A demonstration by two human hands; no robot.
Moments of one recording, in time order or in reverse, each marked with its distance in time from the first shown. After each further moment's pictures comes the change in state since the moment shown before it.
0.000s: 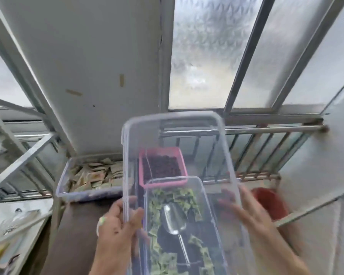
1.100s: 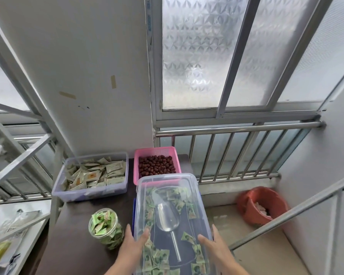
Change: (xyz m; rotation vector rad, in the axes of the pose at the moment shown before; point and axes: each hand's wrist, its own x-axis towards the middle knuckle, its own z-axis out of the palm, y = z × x) left_hand 0.030 -0.162 0.000 0.563 -0.001 -0.515; right_hand 0.017 0.204 0.016 -0.076 0.025 0.610
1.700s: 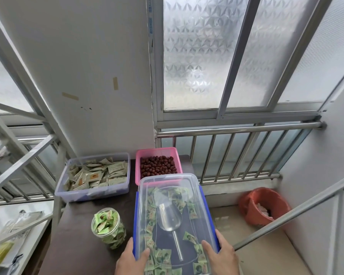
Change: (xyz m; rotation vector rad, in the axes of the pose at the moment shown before) left_hand -0.037 -0.012 -0.010 0.205 0.133 0.011; right_hand -0.053 -0.016 0.020 -0.218 0.455 -0.119
